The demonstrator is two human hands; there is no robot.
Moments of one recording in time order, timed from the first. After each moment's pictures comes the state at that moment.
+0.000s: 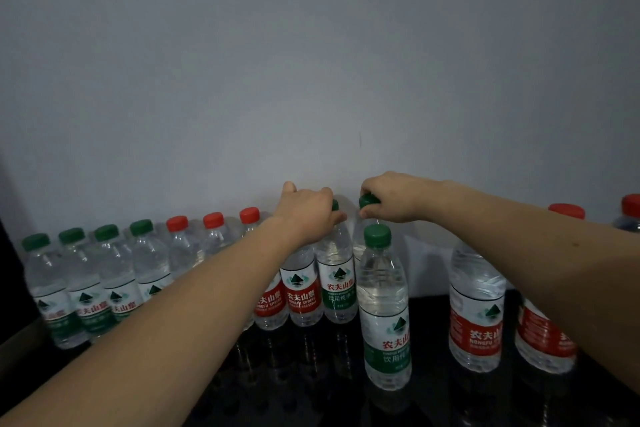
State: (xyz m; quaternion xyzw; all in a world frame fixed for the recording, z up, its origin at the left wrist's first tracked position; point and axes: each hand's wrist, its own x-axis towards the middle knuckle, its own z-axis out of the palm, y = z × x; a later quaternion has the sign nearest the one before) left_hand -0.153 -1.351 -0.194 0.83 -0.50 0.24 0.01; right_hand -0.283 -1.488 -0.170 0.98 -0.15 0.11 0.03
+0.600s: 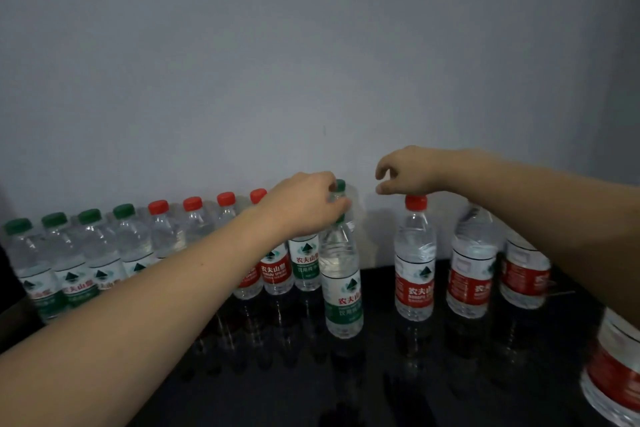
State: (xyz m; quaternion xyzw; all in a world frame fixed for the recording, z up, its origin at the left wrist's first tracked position) left_hand -0.264 -1.305 -0.158 0.81 -0.56 0.12 0.13; right_hand -0.389 -1.487 -0.134 0.97 -0.22 0.07 0.02
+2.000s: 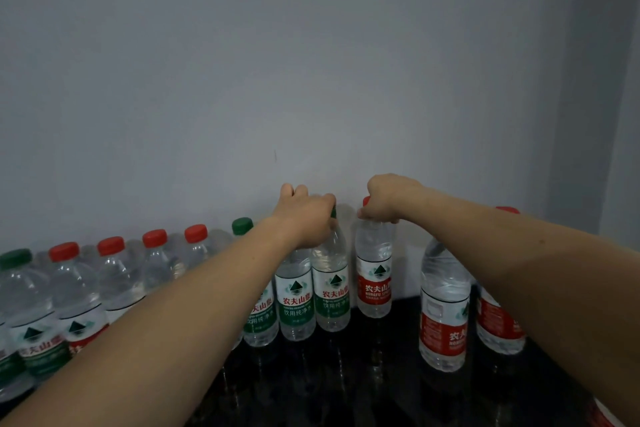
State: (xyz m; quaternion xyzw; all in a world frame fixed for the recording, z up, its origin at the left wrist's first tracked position) left_hand -0.244 -1.437 -0.180 0.79 -0.58 0.22 -0.02; right_hand -0.371 -1.550 -0.156 0.92 -0.38 0.09 -0.01
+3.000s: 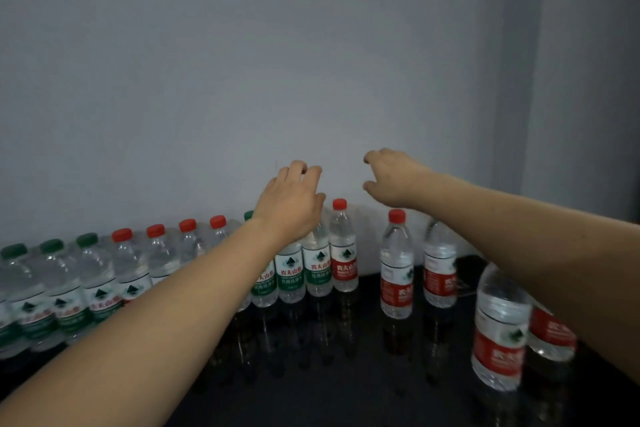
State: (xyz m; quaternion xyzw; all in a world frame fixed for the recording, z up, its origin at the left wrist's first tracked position) left_hand -0.336 -1.327 -0.136 0.74 -0.58 0.29 0.17; right_hand -0.491 -1.457 -0.097 0.93 -0.31 0.21 0.05
